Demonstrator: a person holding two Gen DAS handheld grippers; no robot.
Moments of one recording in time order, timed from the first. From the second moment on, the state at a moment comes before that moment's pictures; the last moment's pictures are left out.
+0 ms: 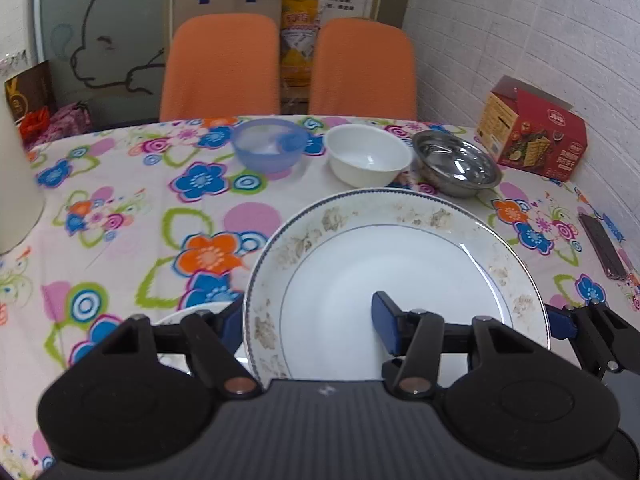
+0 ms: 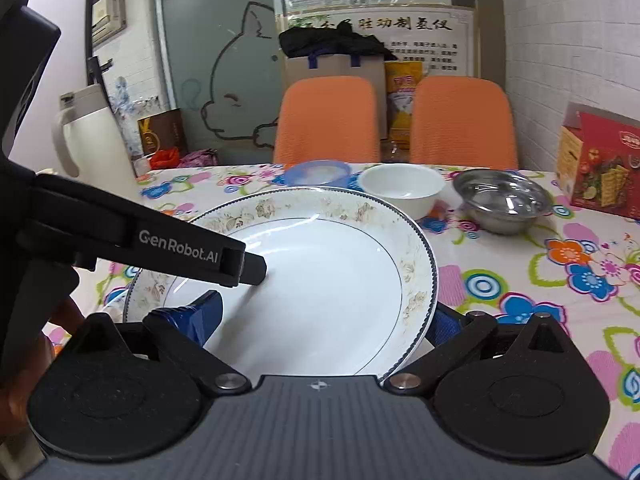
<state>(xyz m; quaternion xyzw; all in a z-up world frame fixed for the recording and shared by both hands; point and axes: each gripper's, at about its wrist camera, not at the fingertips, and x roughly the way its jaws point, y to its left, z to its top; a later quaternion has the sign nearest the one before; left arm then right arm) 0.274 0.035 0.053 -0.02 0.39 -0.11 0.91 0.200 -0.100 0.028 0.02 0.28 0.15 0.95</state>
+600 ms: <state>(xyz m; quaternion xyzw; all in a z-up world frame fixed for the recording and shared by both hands) 0.239 0.133 0.000 -0.05 0.41 -0.04 0.91 0.190 -0.015 -0.009 -0.03 0.34 0.22 0.91</state>
